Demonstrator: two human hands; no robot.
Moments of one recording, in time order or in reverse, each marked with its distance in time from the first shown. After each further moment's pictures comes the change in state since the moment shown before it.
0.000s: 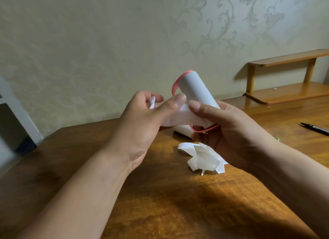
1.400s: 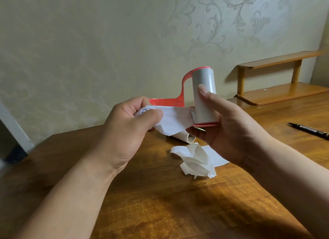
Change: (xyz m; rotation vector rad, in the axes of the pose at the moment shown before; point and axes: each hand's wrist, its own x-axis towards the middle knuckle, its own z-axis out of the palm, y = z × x) left_hand 0.004 -0.003 -0.014 0.159 -0.150 0.229; right_hand 0.002 -0.013 -0.009 0.193 0.086 0.010
